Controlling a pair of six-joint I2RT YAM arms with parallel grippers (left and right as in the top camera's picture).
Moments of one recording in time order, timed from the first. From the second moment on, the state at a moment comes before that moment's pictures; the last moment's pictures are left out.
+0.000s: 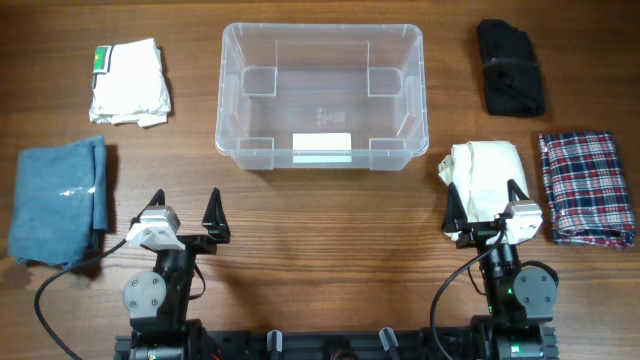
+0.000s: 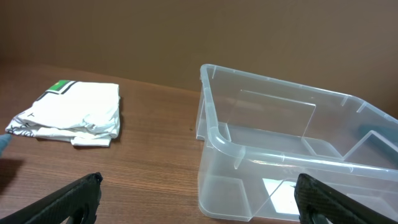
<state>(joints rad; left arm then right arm) 0.07 0.01 0.01 -0.06 0.13 -0.22 0.02 0.02 0.01 0.00 -0.05 0.07</state>
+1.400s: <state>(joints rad) 0.07 0.01 0.01 -0.06 0.13 -0.22 0.02 0.02 0.01 0.00 -0.05 0.07</state>
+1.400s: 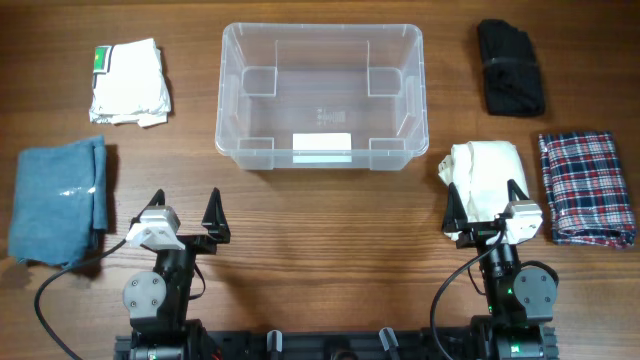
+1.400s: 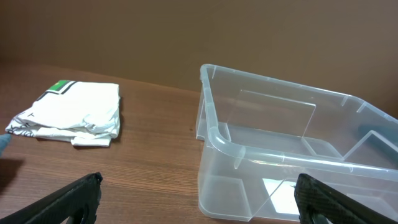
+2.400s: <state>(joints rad) 0.07 0.01 0.01 -0.06 0.13 -0.22 -0.16 1.01 1.22 -0.86 -0.03 -0.23</state>
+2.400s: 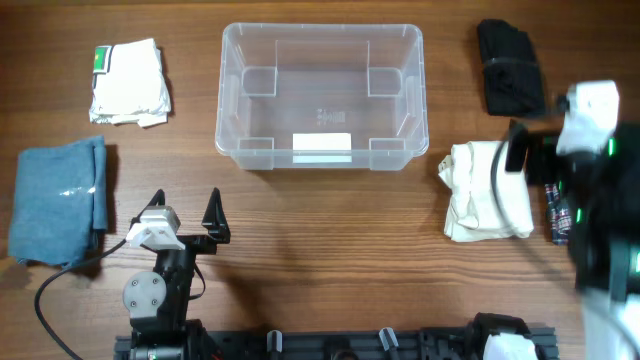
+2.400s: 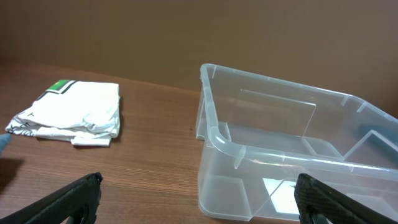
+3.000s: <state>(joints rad) 0.07 0.01 0.01 -0.06 0.13 -0.22 -0.34 1.62 1.29 -0.96 -0.16 -0.27</state>
